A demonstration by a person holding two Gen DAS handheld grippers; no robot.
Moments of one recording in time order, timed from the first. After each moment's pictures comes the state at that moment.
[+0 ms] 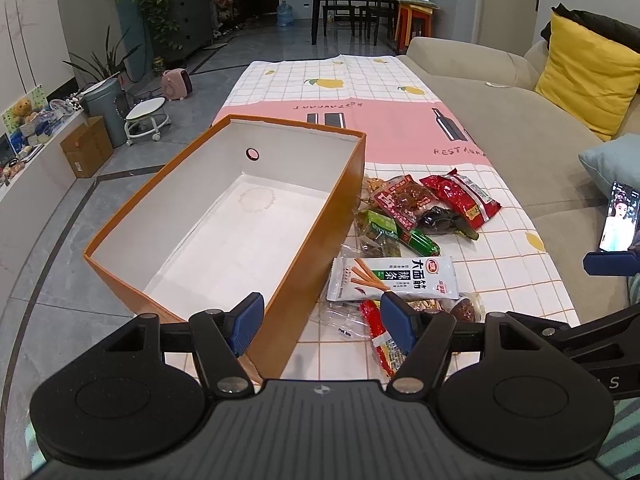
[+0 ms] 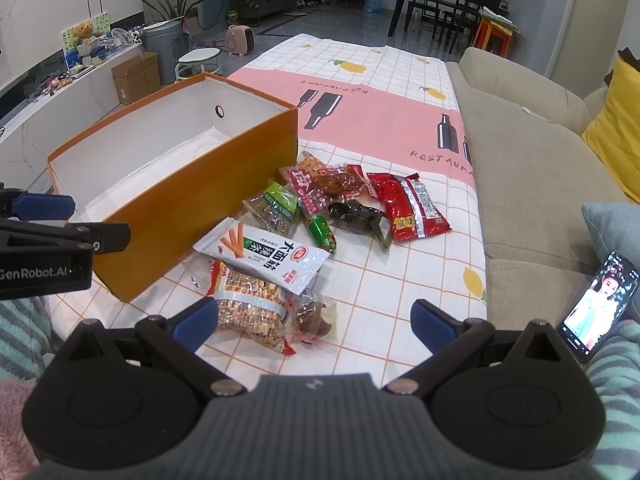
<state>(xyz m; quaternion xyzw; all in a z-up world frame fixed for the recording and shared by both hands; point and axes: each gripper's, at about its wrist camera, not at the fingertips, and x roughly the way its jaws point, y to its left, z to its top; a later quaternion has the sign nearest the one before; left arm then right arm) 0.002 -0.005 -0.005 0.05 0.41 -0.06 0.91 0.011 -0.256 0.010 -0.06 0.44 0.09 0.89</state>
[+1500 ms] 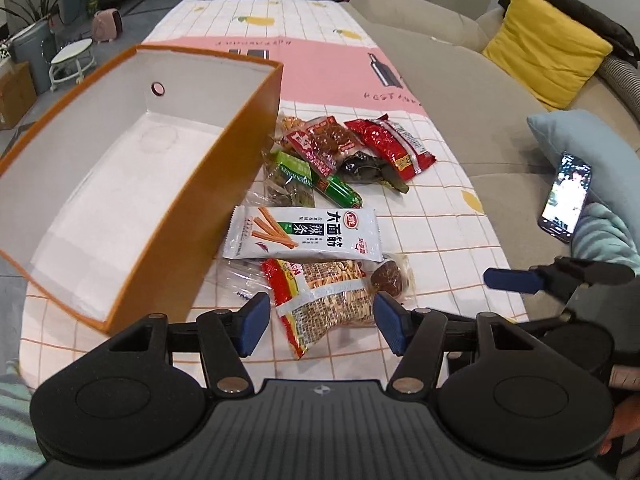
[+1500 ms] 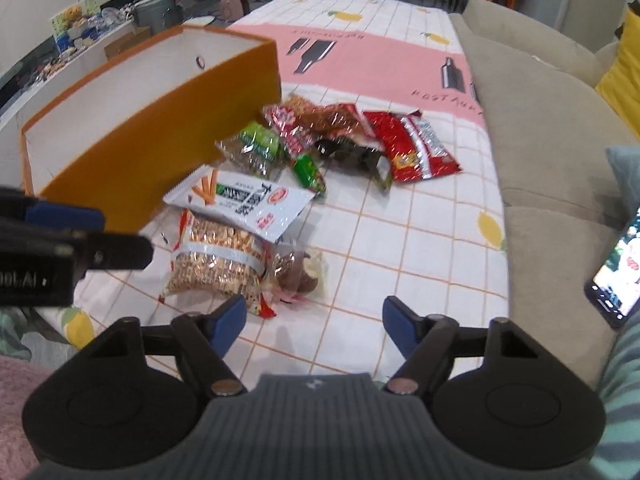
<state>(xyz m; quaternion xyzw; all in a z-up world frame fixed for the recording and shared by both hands) 0.033 -0.037 -0.051 -0.01 0.49 -0.16 0.86 0.030 -0.280 -0.048 -0.04 0.49 0.10 0.86</state>
